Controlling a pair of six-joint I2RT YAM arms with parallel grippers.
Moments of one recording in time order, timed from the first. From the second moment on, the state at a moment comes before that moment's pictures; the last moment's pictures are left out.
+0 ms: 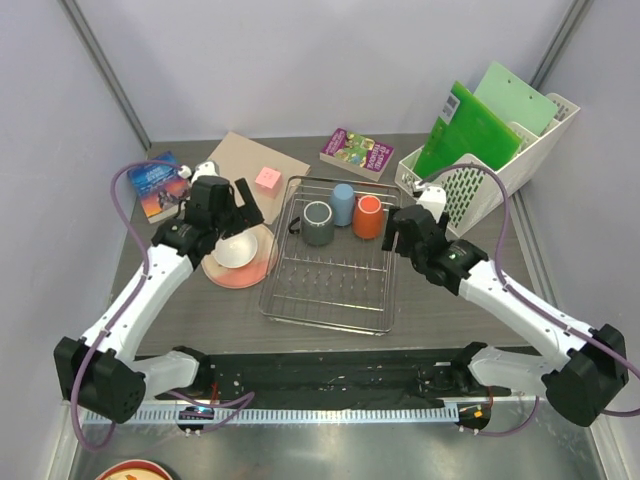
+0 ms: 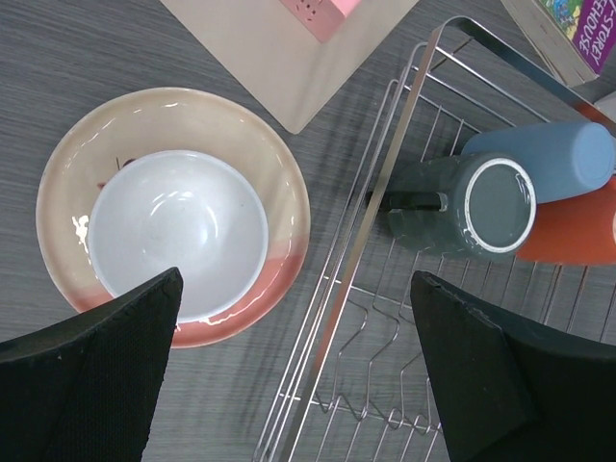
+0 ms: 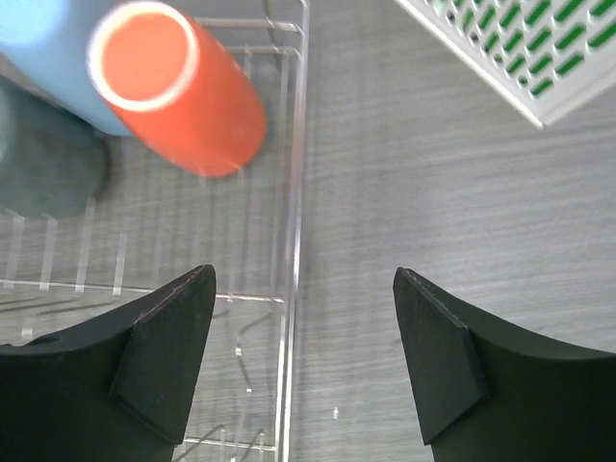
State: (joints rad) left arm -0.35 1.18 1.08 -0.58 -0.21 -0.62; right arm 0.65 1.14 0.89 -0.50 0.56 0.56
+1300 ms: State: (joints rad) left arm -0.48 1.54 1.21 -0.35 0.02 -0.20; right arm 0.65 1.15 0.97 -0.16 0.39 0.49
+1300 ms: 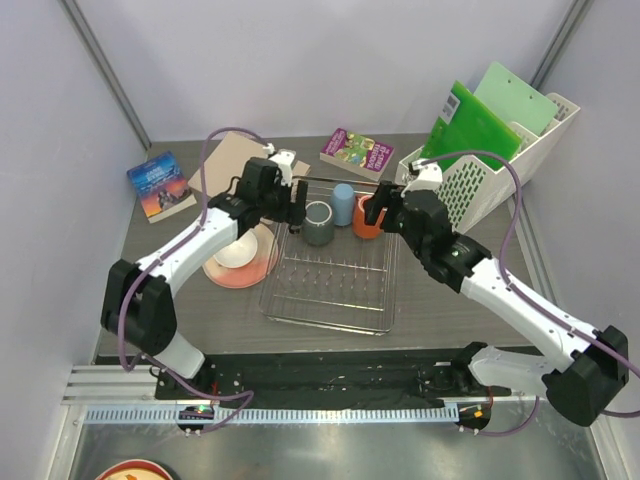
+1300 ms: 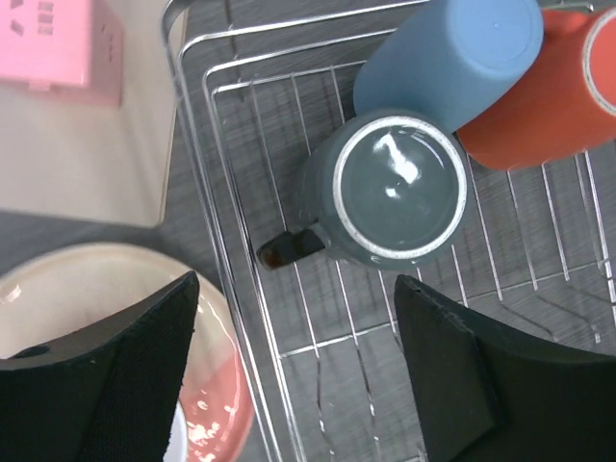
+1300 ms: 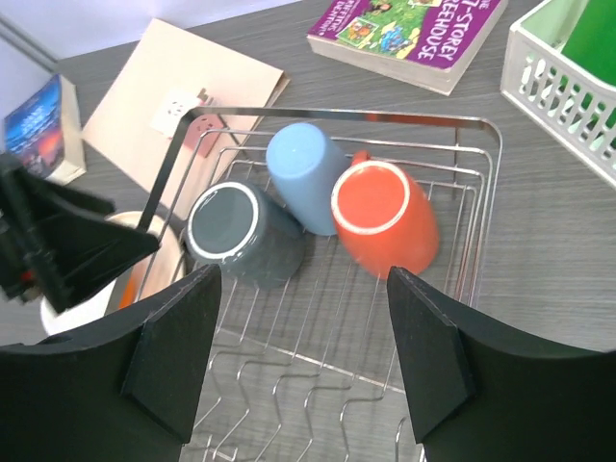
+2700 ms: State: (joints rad) left arm -0.50 1.86 1.40 -0.50 0.21 0.50; right arm 0.65 0.91 0.75 -0.27 0.30 0.57
